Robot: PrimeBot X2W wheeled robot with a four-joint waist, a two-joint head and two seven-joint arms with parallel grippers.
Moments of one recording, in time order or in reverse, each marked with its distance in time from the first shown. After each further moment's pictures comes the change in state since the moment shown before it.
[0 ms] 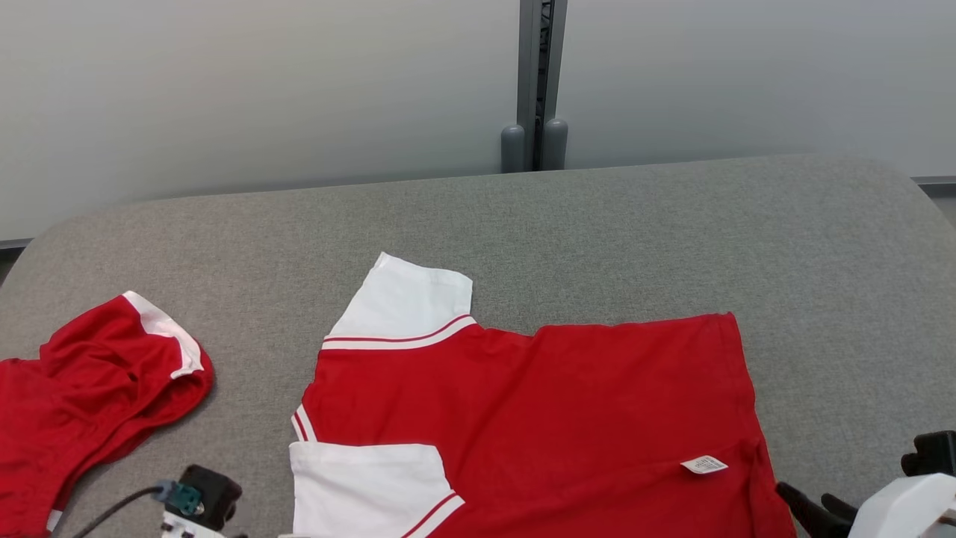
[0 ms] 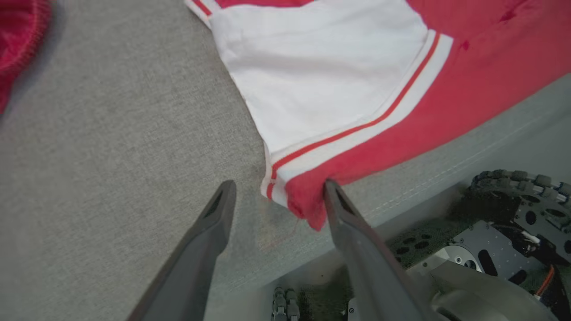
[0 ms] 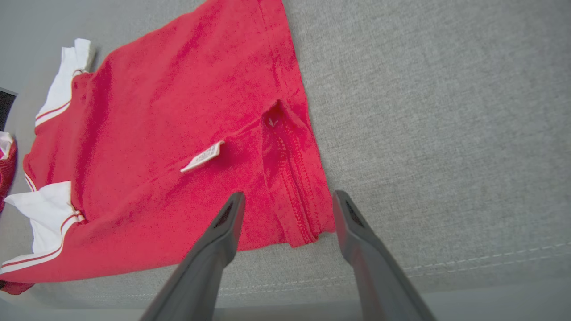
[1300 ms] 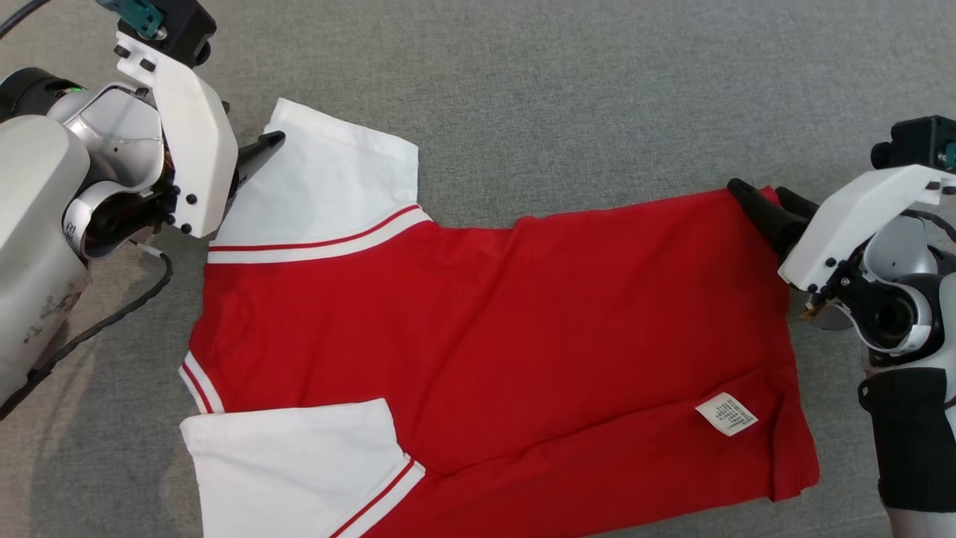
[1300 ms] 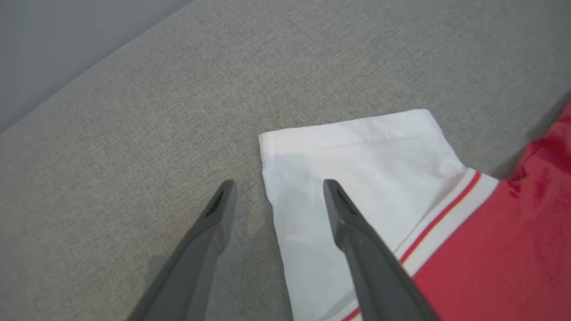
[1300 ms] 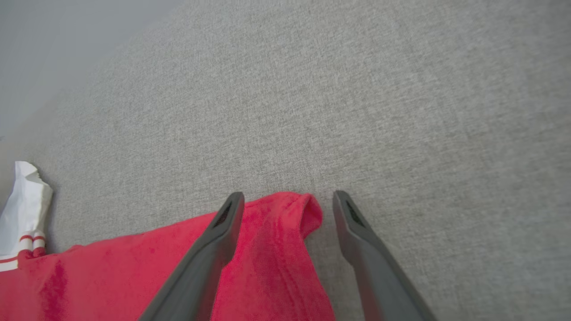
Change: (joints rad) left arm -0.920 -0.286 0.028 0.573 0.033 -0.384 0.236; right arm -0.727 0.000 0.097 0.330 -0.021 0.000 -0.073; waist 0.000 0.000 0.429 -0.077
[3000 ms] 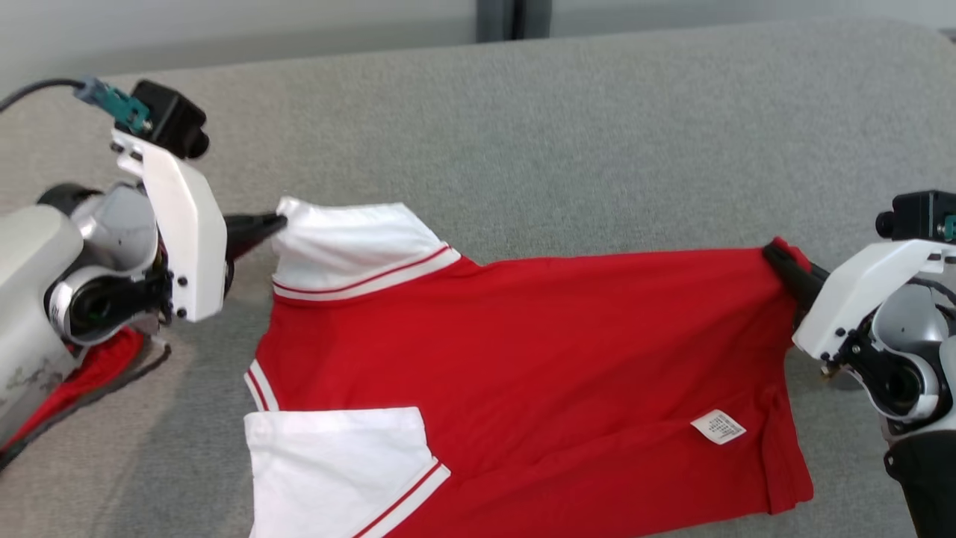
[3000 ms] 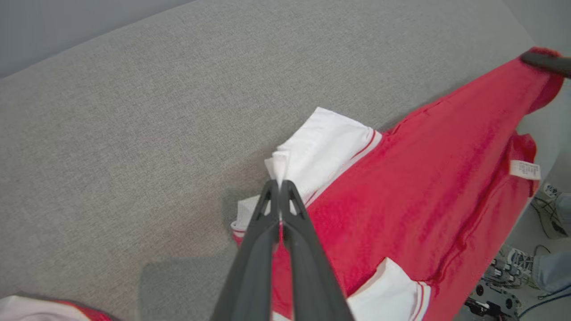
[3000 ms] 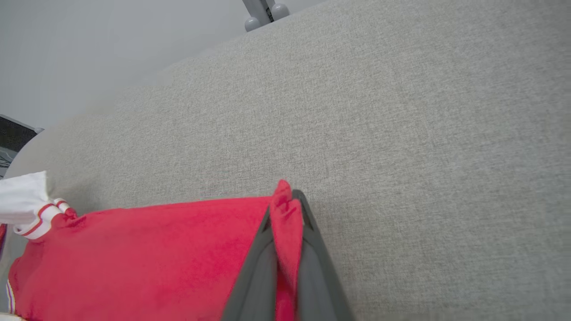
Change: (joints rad) left arm 0.042 0.140 -0.231 -0.149 -0.400 -0.002 -0.095; right arm 0.123 -0.135 0.151 0.018 0.119 0.000 -0.156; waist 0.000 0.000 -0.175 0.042
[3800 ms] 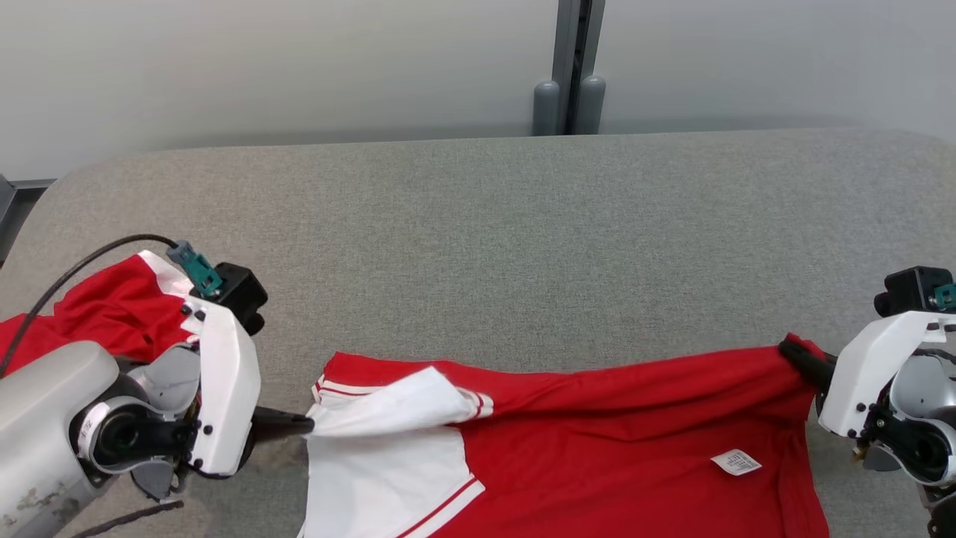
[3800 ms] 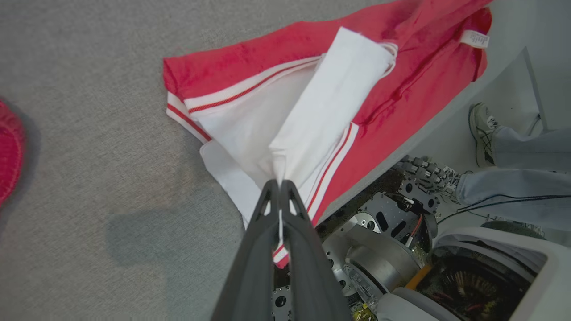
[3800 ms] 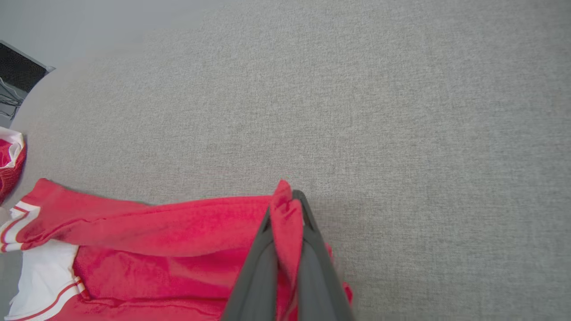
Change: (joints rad) left arm 0.232 0.090 -0.012 -0.218 -0.143 0.042 0.282; right arm 0.122 -0.155 0.131 0.021 0.121 0.000 0.051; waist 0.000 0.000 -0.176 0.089
